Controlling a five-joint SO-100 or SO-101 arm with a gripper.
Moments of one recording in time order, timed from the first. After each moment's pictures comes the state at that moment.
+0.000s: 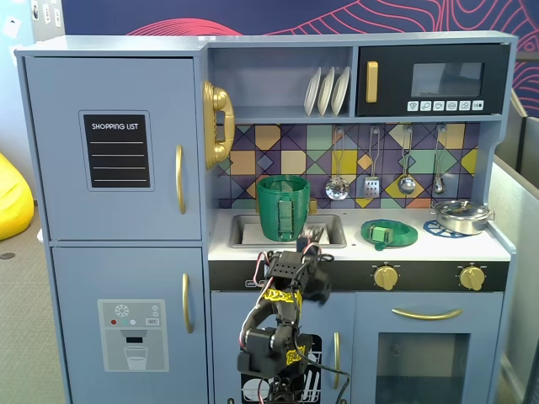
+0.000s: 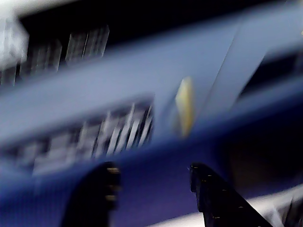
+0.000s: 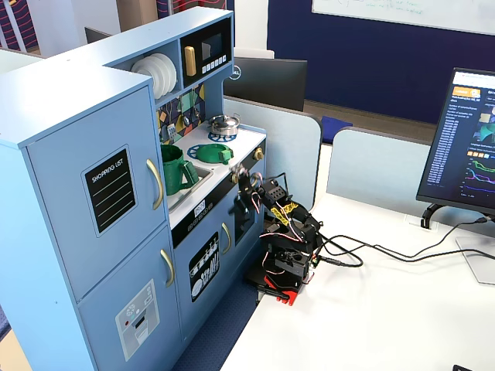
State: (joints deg) arm 17.2 162.0 140.7 63.9 -94.1
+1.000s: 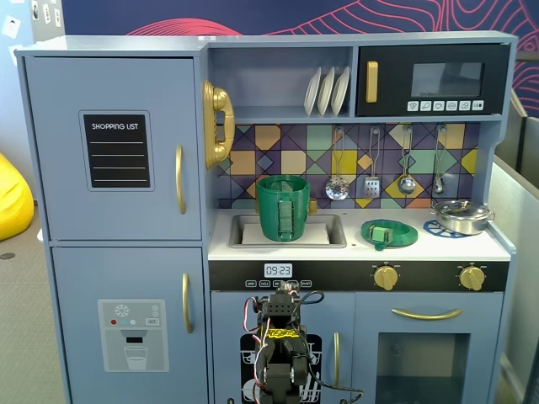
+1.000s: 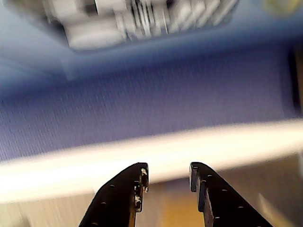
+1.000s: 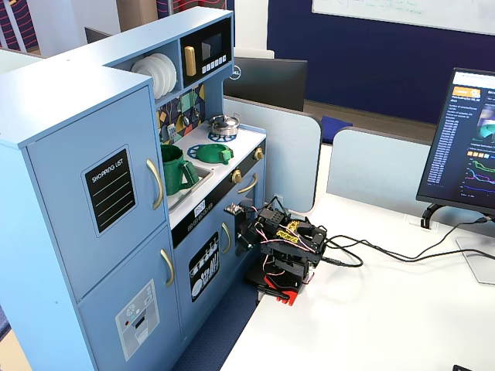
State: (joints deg) arm -0.3 181.8 172.1 69.8 -85.6
